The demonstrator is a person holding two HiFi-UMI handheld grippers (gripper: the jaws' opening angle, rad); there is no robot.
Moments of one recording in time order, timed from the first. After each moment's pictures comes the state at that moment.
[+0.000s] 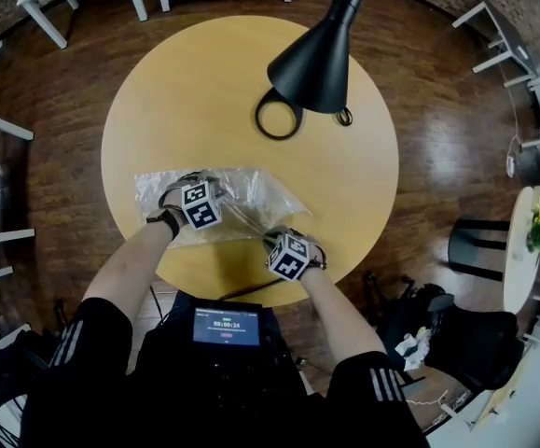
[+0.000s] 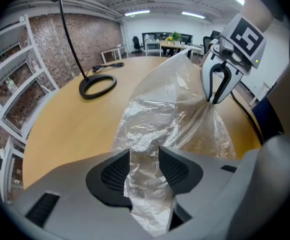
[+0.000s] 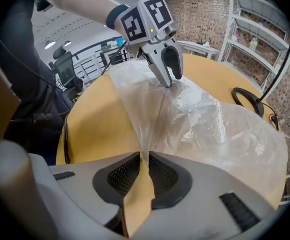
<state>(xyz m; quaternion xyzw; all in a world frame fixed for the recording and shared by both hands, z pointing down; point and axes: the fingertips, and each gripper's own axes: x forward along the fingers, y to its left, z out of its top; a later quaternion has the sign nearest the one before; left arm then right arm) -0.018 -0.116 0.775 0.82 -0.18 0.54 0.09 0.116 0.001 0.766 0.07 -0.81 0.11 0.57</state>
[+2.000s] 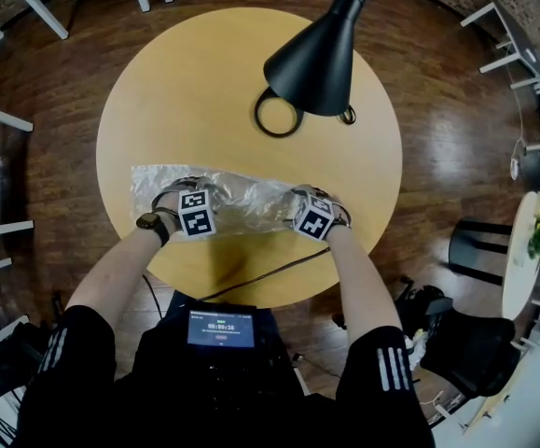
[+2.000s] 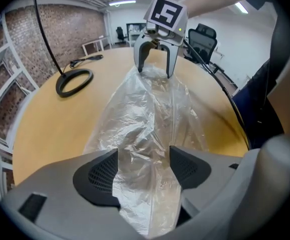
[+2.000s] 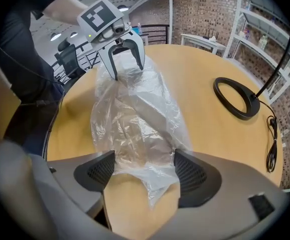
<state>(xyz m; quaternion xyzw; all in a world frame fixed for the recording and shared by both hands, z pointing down) -0.014 -0.072 0.776 0.81 -0.08 0.58 0.09 0.176 -0.102 0.769 0.02 -0.79 0.09 0.61</state>
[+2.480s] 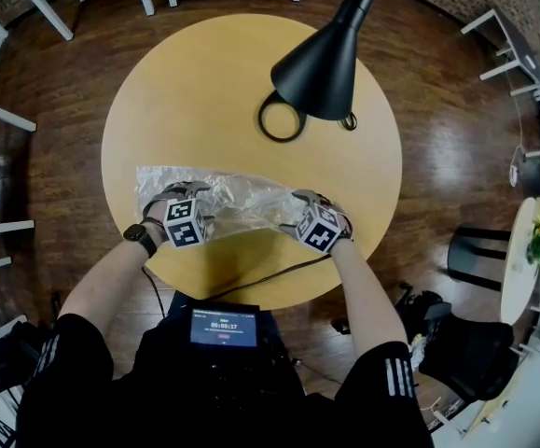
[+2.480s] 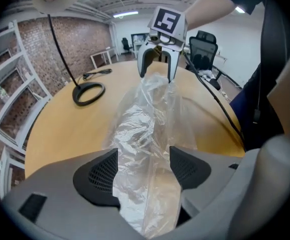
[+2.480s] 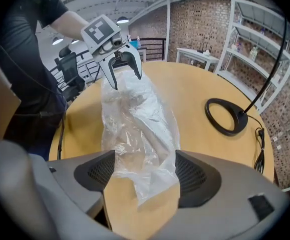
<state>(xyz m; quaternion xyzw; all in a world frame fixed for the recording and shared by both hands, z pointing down) -0.030 -0.068 0.732 0.83 -0.13 0.54 0.06 0.153 -0.100 0.725 0.06 -0.83 0.07 0.56</state>
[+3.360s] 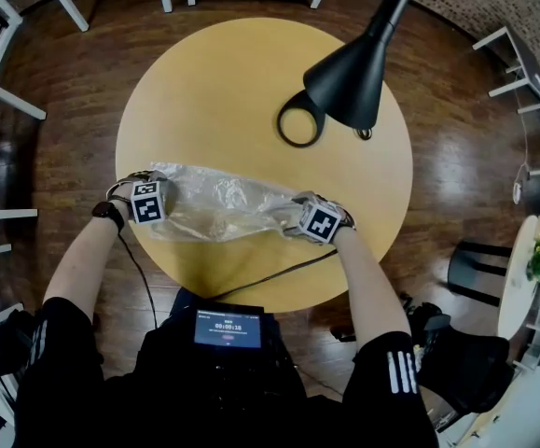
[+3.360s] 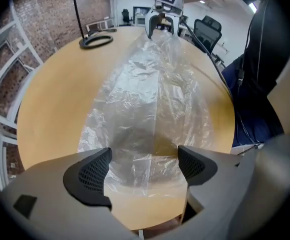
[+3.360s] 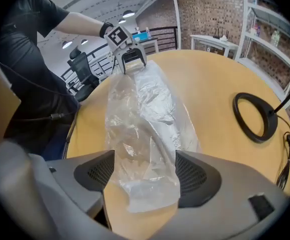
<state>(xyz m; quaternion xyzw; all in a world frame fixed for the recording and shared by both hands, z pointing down) -0.205 -0.035 0.785 0.75 -0.07 0.64 0.15 0.122 -0.089 0.742 -0.04 -0.80 0.11 0.58</state>
